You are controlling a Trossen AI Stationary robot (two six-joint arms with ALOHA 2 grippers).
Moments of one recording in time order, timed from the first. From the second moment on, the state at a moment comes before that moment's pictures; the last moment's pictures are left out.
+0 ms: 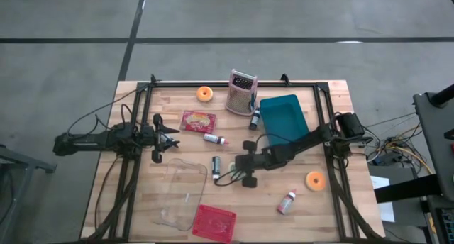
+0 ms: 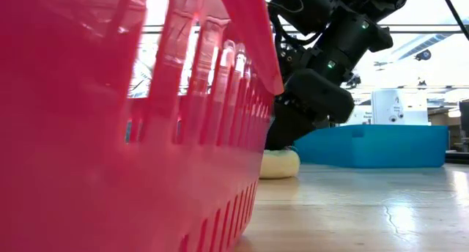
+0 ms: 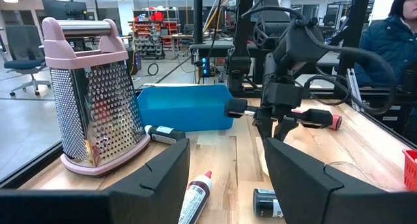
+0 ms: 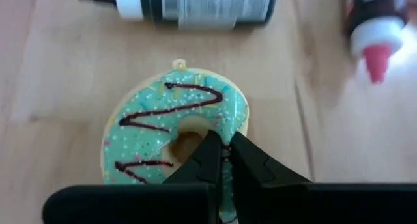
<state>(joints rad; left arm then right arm) 0.01 0.03 0.04 -0.05 -0.07 0.03 0.23 1.87 1.00 -0.04 0.24 0.19</state>
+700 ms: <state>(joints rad) 0.01 0.03 0.04 -0.06 -0.07 0.02 0.32 1.79 0.83 0.61 0.36 -0.06</state>
